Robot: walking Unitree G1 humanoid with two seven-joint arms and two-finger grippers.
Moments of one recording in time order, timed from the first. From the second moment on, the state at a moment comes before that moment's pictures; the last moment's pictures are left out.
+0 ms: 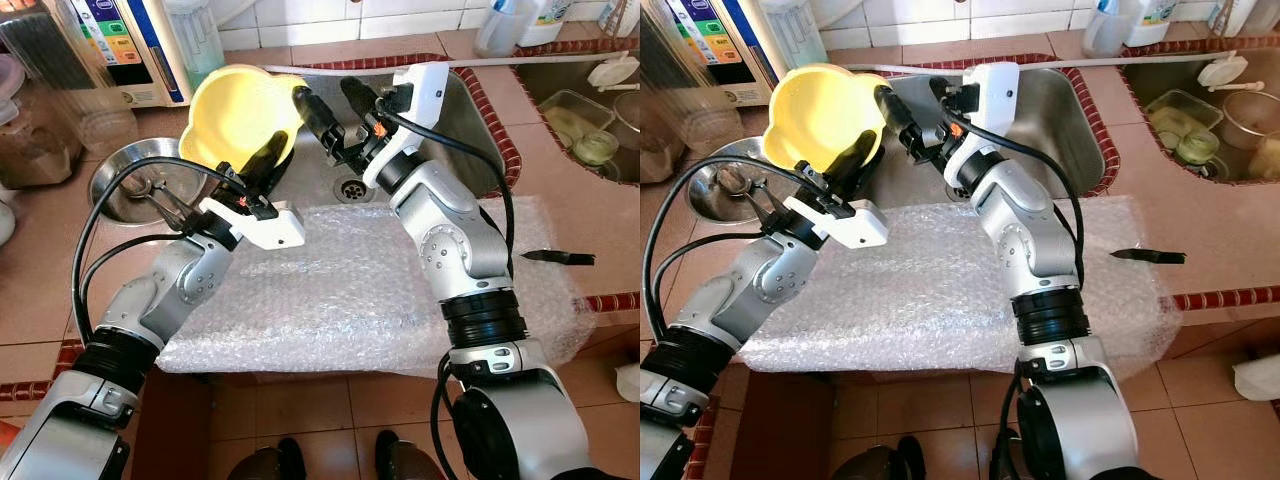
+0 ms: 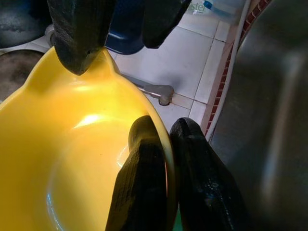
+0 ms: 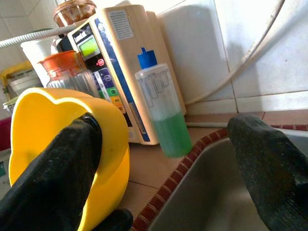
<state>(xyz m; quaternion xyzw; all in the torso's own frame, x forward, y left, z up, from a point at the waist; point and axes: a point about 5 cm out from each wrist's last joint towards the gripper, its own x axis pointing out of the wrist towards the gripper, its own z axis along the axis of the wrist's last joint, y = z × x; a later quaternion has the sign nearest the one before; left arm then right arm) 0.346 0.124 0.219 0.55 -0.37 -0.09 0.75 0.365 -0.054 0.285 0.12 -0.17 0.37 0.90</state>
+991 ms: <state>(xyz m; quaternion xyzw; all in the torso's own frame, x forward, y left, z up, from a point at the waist) 0.335 0.101 0.224 0.53 -0.41 -0.12 0.73 0.359 -0.034 0.281 0.04 -0.16 0.37 0.92</state>
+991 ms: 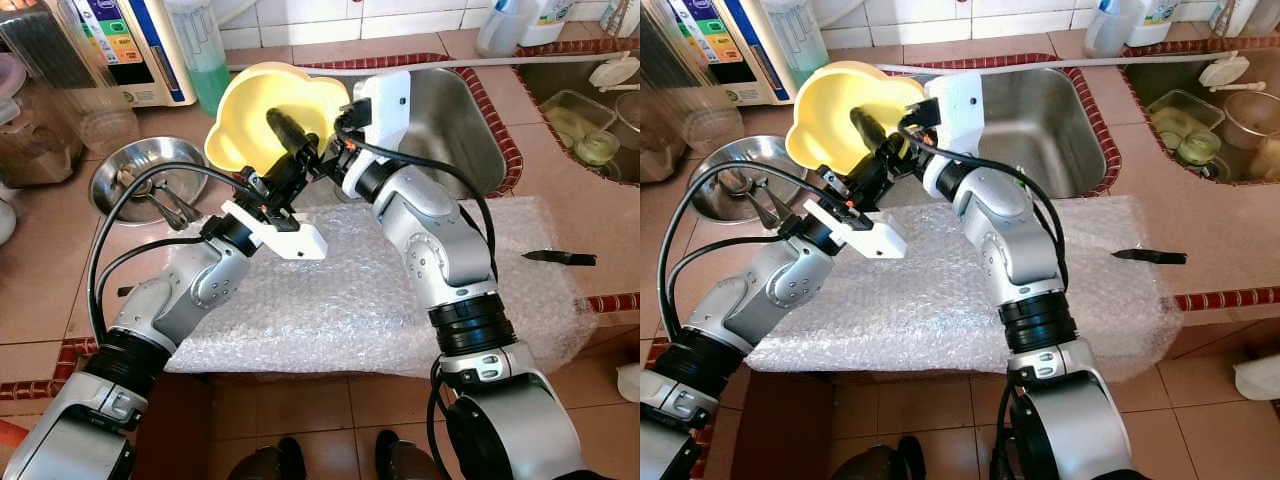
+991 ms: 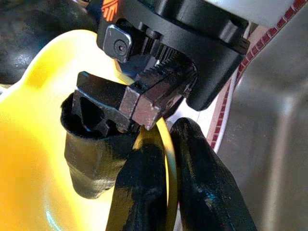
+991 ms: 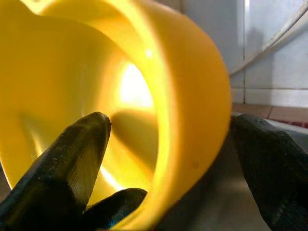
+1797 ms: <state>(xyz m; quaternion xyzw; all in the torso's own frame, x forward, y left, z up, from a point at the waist) 0.339 0.100 0.218 0.54 -0.40 -0.13 0.73 0.357 -0.035 0.292 -0.01 -0.22 0.32 0.92</state>
